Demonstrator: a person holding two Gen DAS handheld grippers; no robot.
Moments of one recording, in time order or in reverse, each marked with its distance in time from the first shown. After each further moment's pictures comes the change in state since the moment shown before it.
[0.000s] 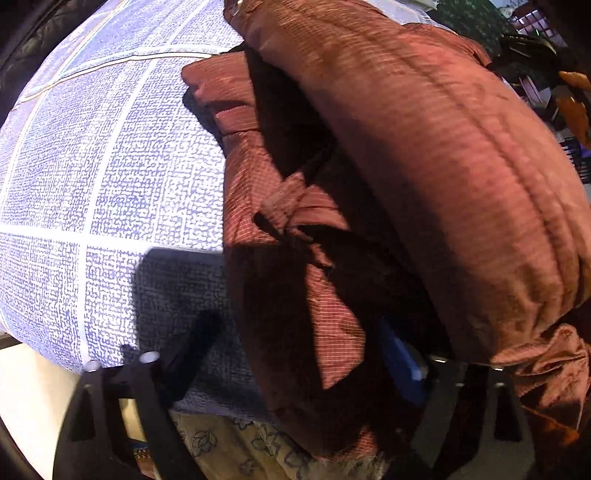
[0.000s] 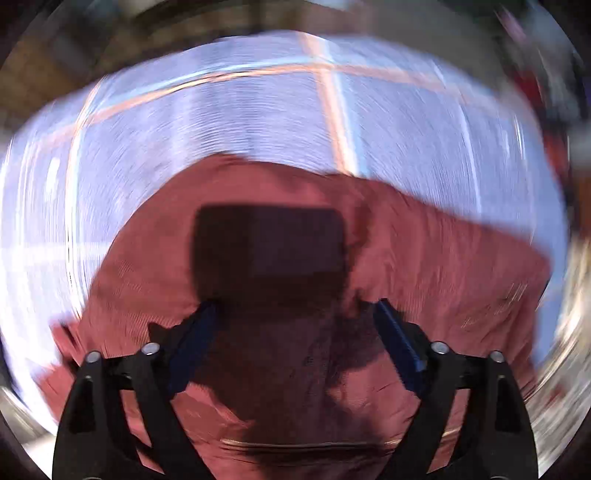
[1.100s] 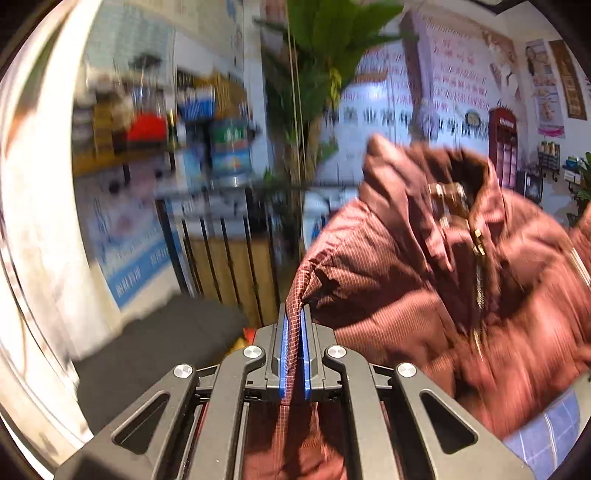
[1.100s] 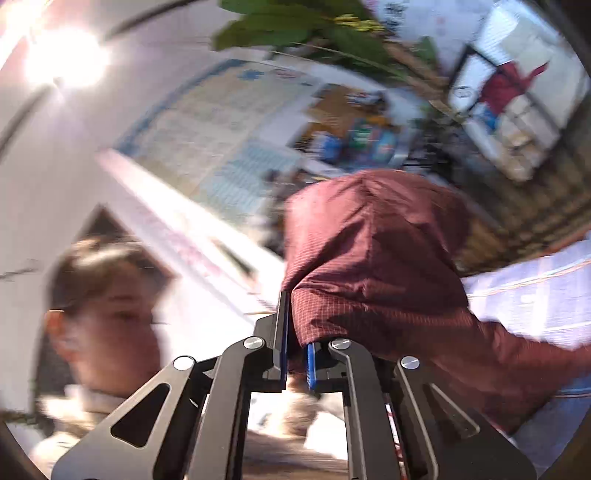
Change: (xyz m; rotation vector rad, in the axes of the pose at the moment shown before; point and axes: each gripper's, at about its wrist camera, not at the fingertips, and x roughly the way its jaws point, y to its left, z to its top) left arm -0.491 -0.083 0.020 0.121 -1.155 0.332; right arm -0.436 -0.143 -0.210 -0.496 -0.335 1.787
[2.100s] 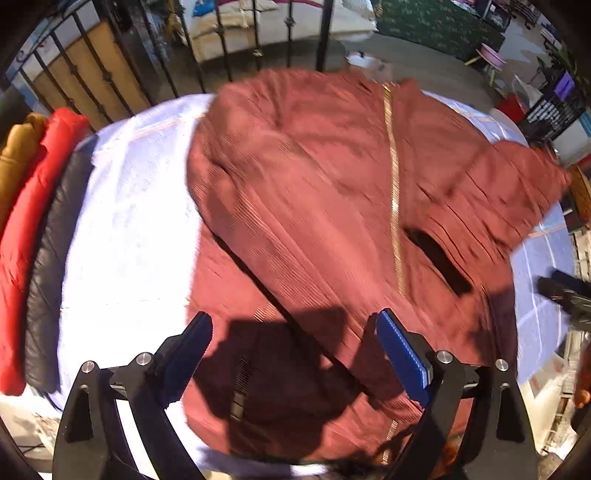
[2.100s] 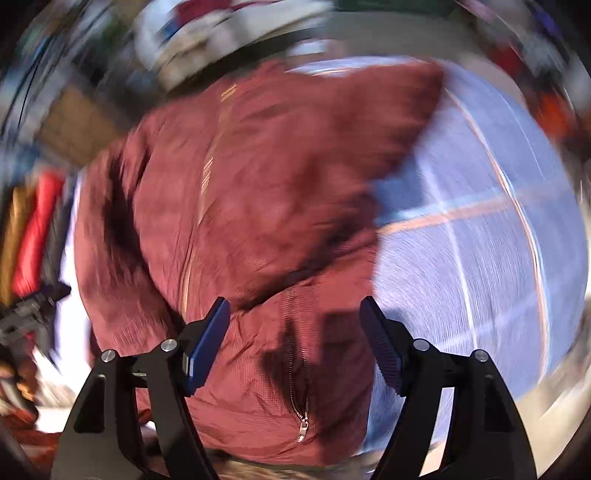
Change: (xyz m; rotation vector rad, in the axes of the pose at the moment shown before) left arm 0.264 -0.109 -0.283 0.188 0.916 -0.323; right arm -0.005 -0.308 -0.207 0.046 0.415 -1.644
